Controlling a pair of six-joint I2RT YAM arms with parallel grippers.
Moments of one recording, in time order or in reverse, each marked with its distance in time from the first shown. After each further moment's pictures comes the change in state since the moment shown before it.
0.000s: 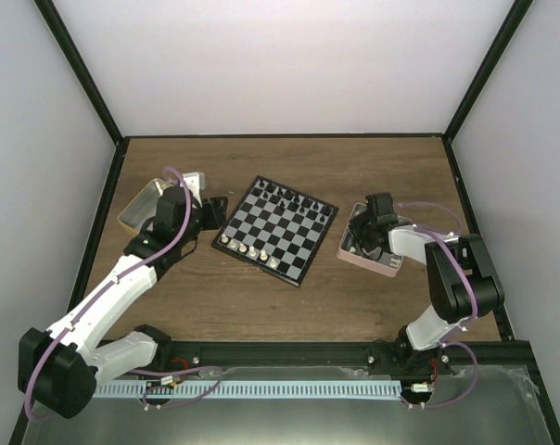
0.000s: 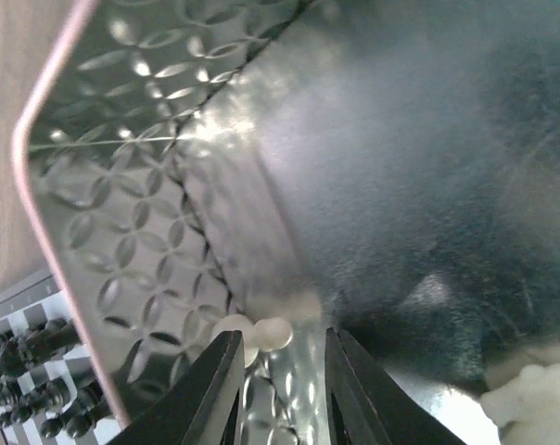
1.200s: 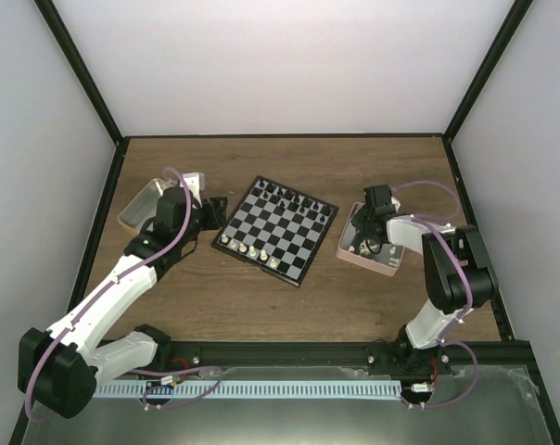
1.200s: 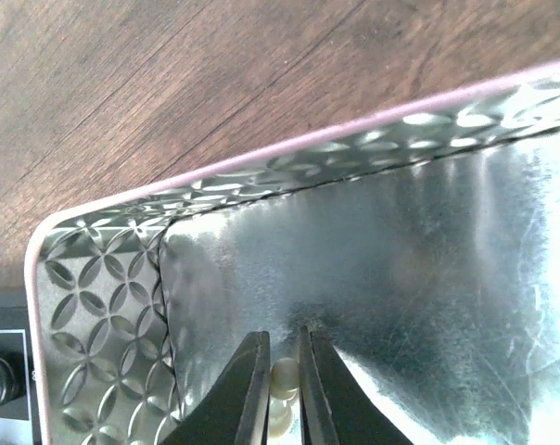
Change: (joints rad) left arm 0.000 -0.001 -0.003 0.001 -0.006 0.000; right arm -0.010 0.071 0.085 -0.057 0.170 -0.320
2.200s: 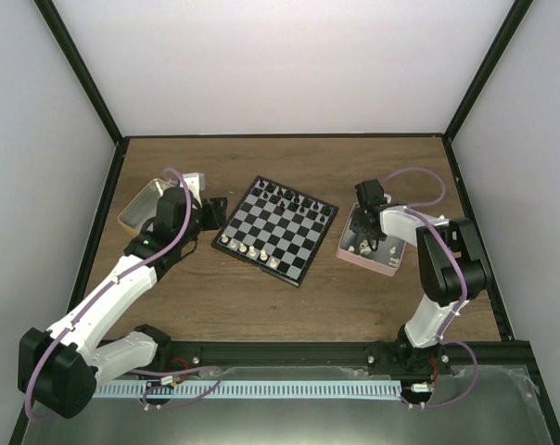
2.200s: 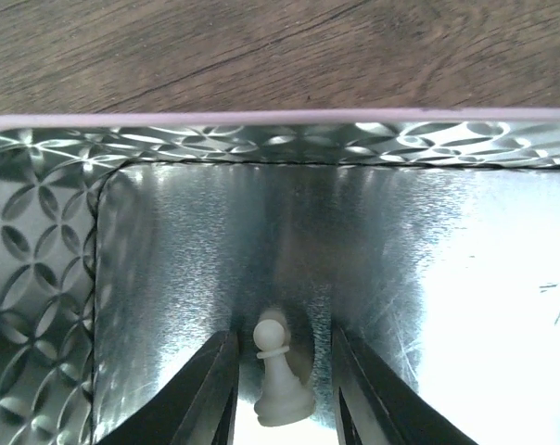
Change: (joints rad) left arm 0.000 0.000 -0.002 0.000 0.000 0.000; right arm 0.045 0.066 0.129 -0.231 0.098 -0.286
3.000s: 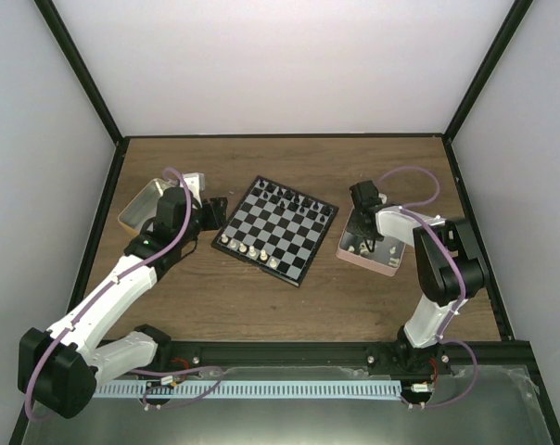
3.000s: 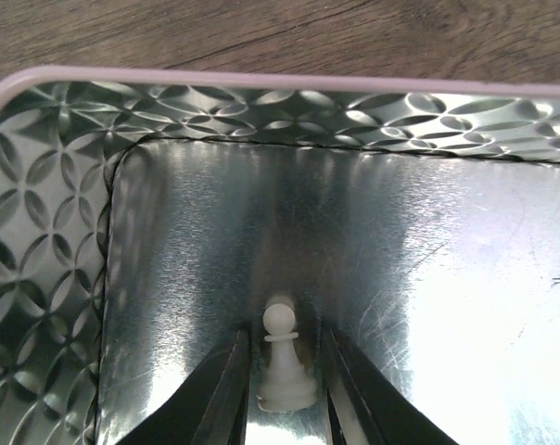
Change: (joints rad) left arm 0.000 0.000 -0.001 0.000 0.000 0.000; right arm 0.037 0.010 0.008 -0.019 0.039 -0.023
